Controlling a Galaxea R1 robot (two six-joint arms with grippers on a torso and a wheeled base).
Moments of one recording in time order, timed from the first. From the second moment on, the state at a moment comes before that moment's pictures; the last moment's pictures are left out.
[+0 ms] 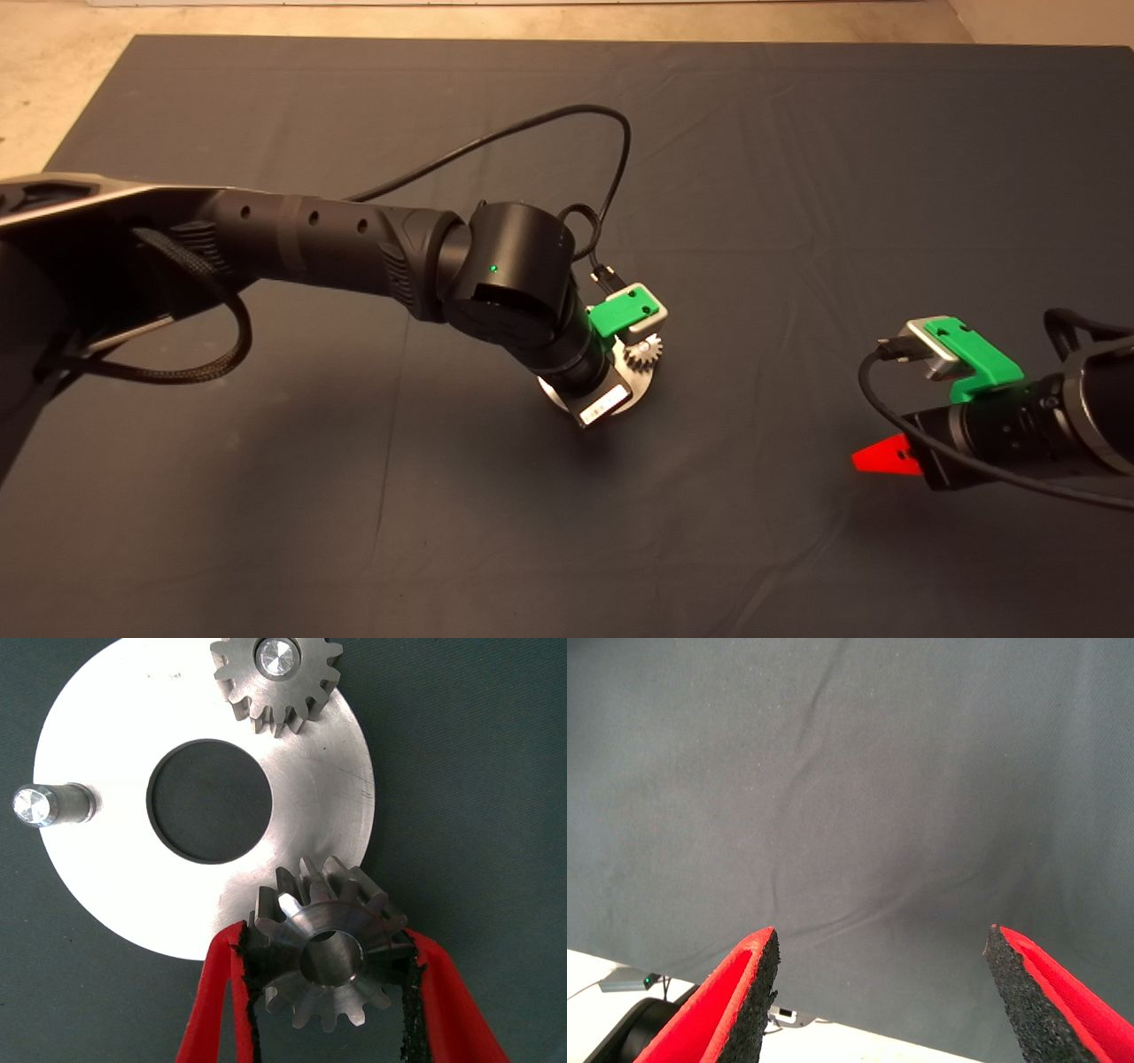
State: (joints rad) left arm -0.33 2.77 -0.95 0.54 1.39 -0.83; right arm 0.37 2.05 -0.40 -0.39 -1.45 1.51
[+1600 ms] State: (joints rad) left arm -0.30 2.73 -0.97 0.54 1.38 -0.82; right arm 0.37 2.05 -0.40 -0.39 -1.45 1.51
